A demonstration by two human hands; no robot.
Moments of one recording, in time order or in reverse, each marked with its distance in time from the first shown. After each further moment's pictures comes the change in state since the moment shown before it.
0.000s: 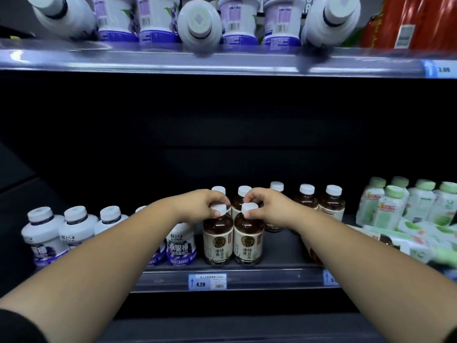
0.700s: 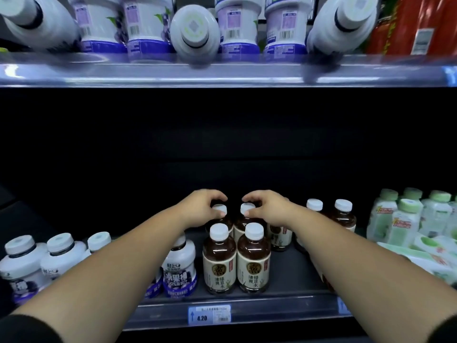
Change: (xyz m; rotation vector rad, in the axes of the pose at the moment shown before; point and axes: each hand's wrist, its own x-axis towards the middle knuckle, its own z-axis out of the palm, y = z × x) left_hand 0.059 -0.025 -0.016 -0.050 0.226 -0.040; right_hand 0.062 0.003 -0.016 -0.134 0.031 0.101
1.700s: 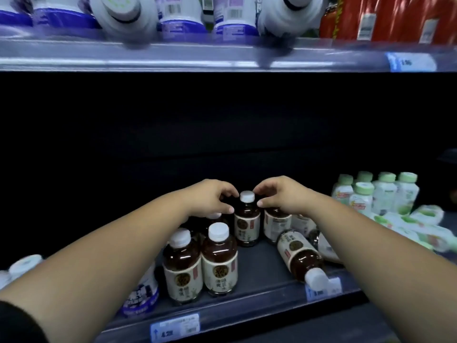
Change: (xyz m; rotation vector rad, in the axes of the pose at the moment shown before) left_hand 0.055 0.077 0.033 0.063 -0.232 0.247; right_hand -0.037 0.067 -0.074 0.052 0.114 0.045
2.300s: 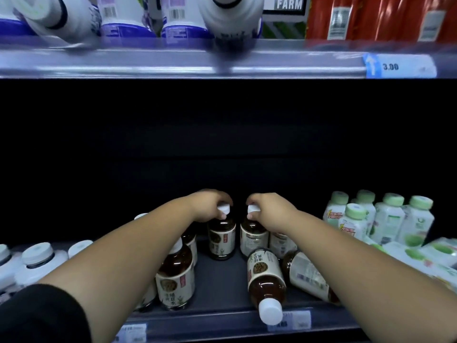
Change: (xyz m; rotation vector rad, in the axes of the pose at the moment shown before) left_hand 0.076 0.040 0.040 0.212 -0.021 -0.246; right_hand 0.032 0.061 -0.023 -0.434 -0.041 -0.020
